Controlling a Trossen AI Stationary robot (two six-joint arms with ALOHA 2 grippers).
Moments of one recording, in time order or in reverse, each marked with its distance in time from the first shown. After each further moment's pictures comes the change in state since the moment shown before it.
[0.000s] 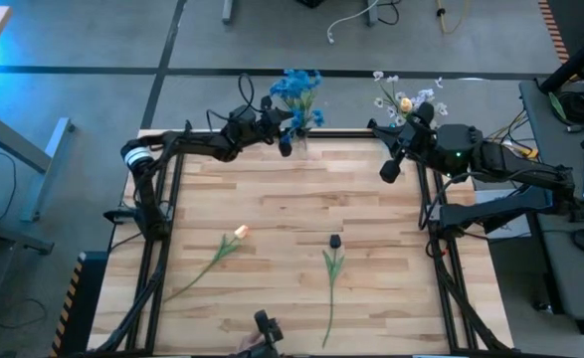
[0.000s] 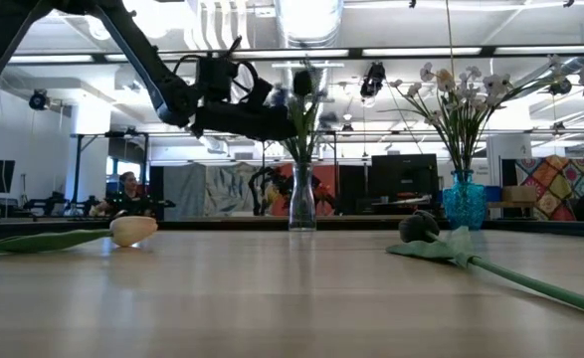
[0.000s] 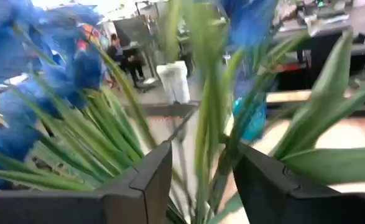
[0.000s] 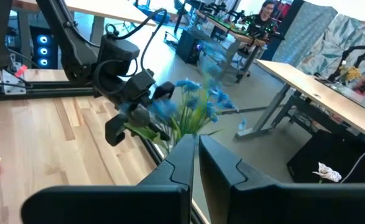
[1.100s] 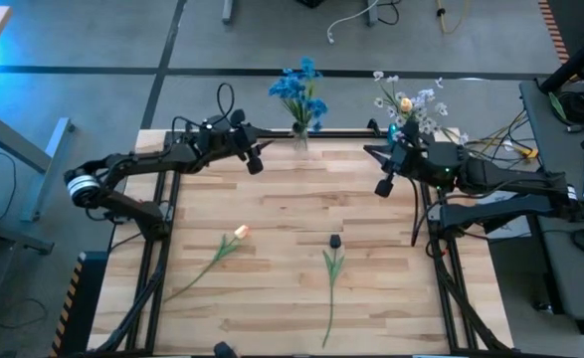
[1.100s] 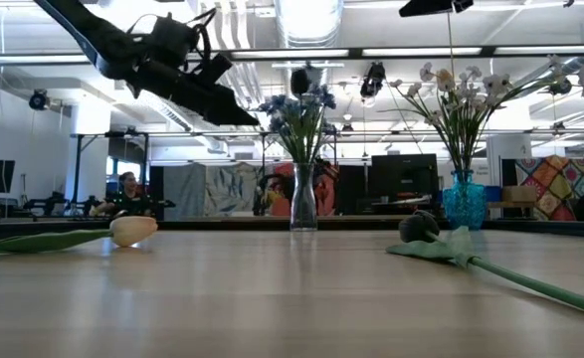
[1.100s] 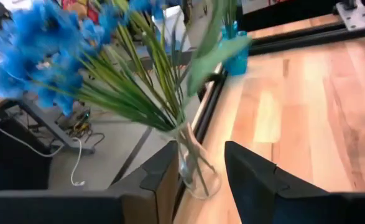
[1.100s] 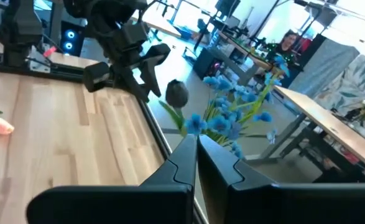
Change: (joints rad) left arm -0.039 -0.488 -0.266 -0.466 -0.114 0.166; right arm -0.003 -0.104 -0.312 0.272 -0.108 -0.165
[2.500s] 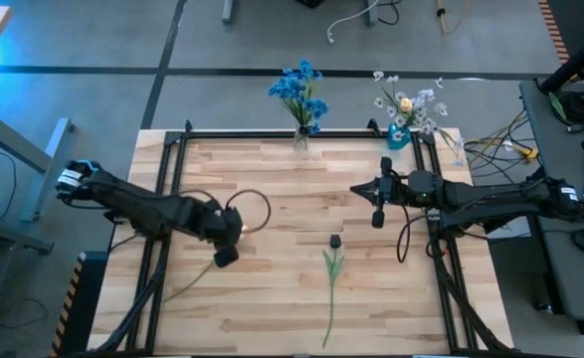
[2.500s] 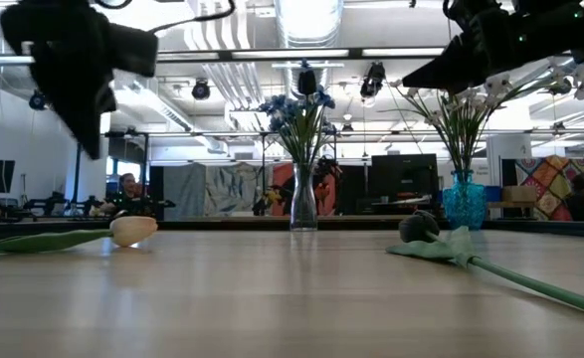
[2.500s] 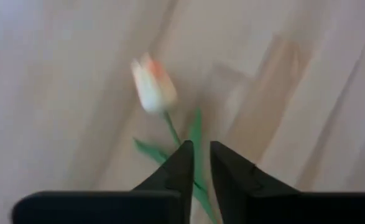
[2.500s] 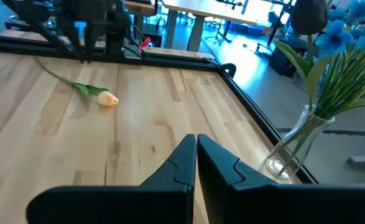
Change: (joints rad) left arm -0.896 -0.079 0.155 -1.292 -0.263 -1.137; right arm 0.012 -0.045 -0.495 0.411 -0.293 0.207
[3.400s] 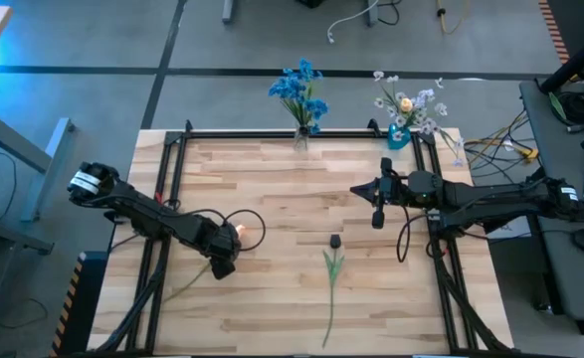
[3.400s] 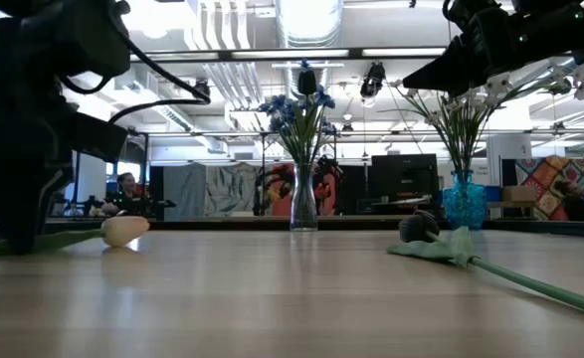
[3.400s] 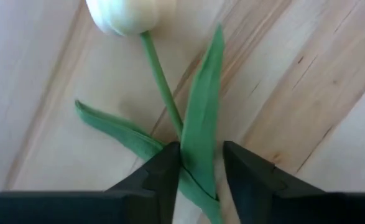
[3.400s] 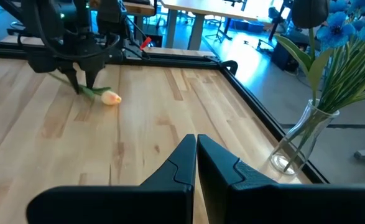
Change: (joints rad) left arm -0.057 0.140 -0.260 0.268 0.123 -0.157; right arm 0.002 0.000 -0.004 0.000 0.000 0.039
